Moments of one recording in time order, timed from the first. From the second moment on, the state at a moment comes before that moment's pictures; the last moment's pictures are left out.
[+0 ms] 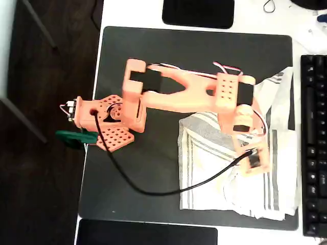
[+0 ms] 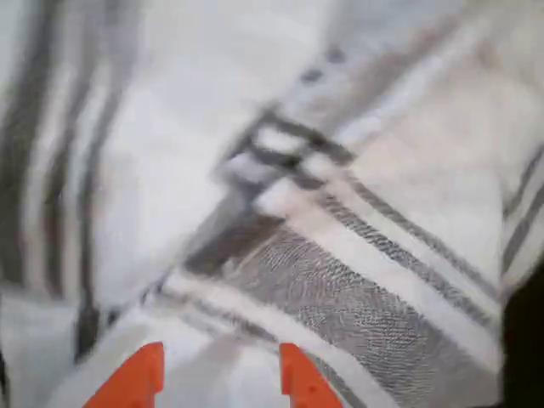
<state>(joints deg) 4.7 79.1 81.8 77.1 -15.5</state>
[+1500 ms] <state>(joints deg) 33.0 102.3 84.7 91.9 -45.5</state>
